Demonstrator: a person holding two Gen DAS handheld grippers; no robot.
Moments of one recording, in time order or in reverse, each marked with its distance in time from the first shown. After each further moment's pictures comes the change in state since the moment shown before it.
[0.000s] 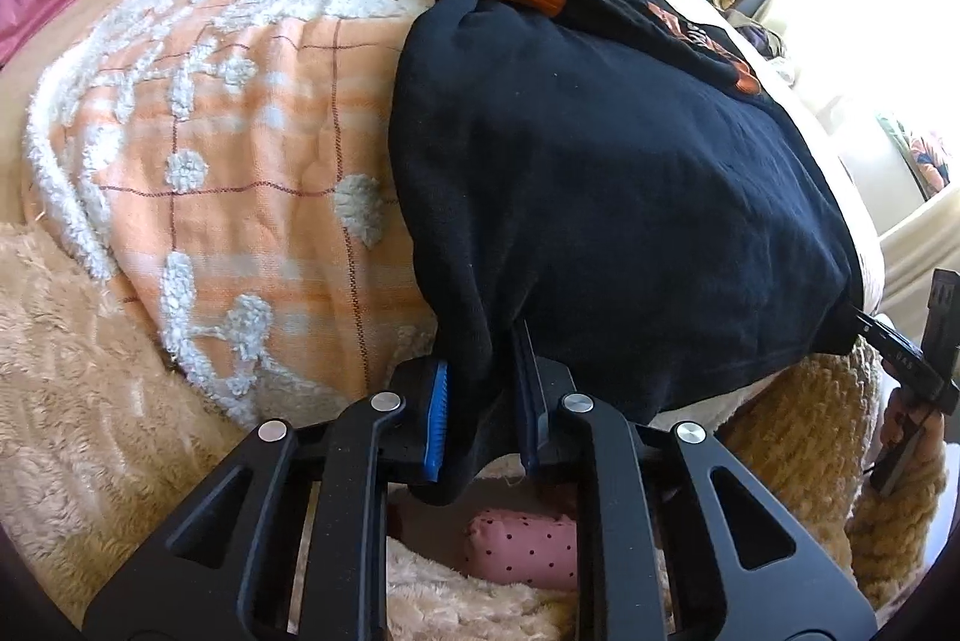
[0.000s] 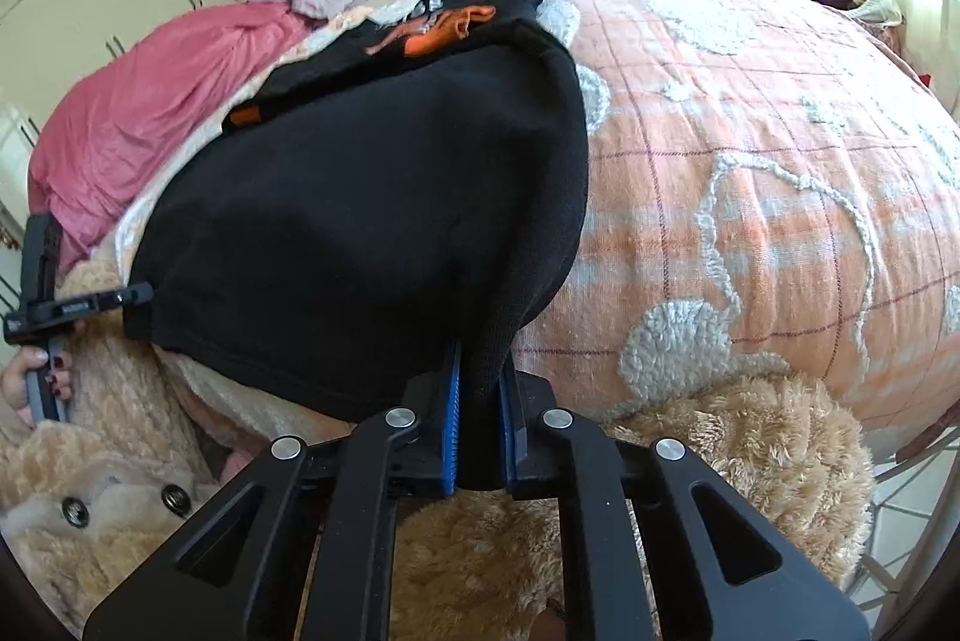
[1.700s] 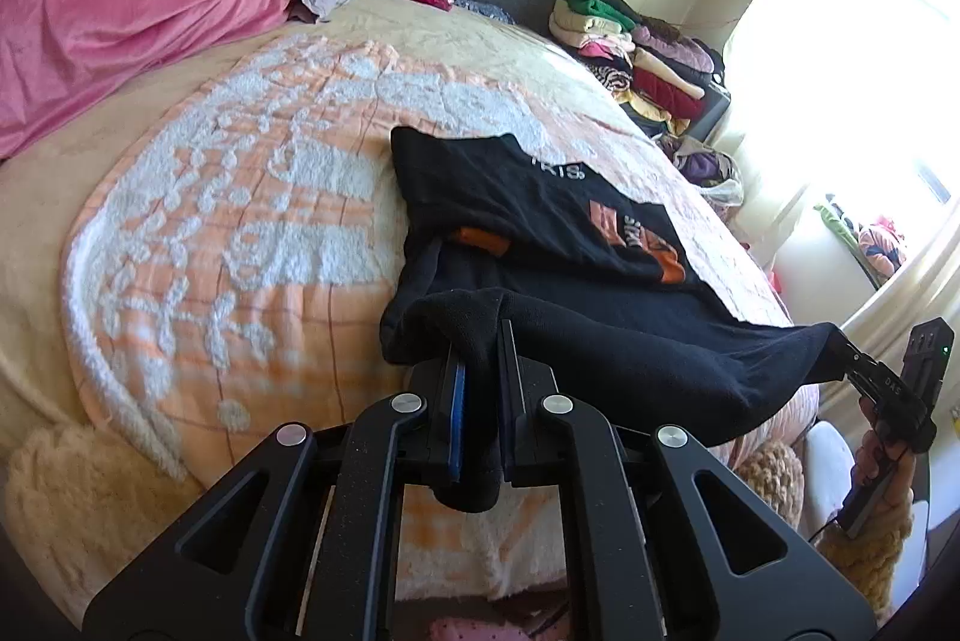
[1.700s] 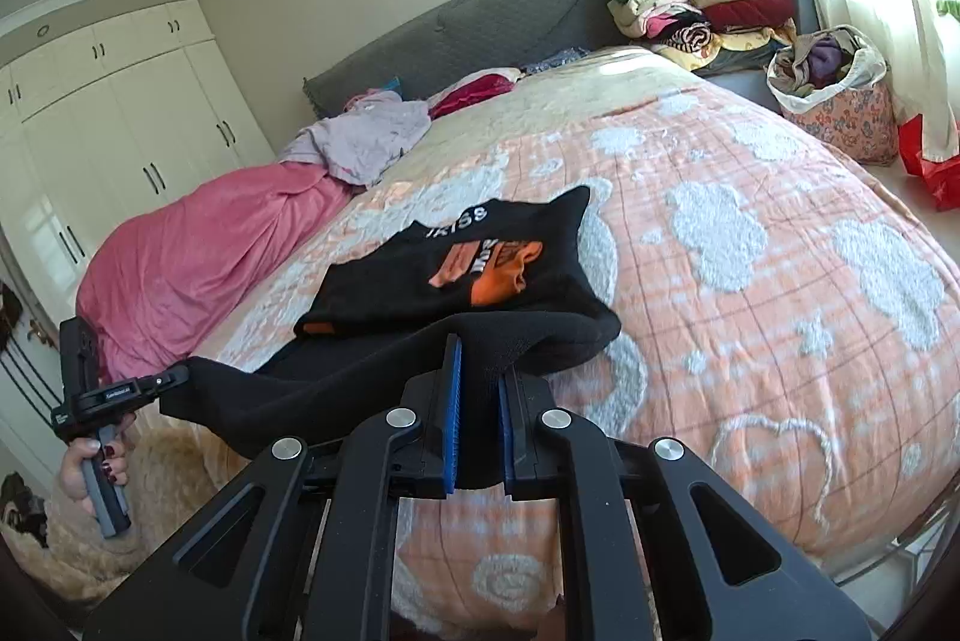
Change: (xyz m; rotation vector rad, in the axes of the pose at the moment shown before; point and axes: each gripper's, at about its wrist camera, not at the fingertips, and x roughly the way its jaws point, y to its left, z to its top) left arm -0.082 -0.001 0.072 -0.034 -0.318 -0.105; right arm -0.085 0.021 0.087 0.086 -0.381 0.110
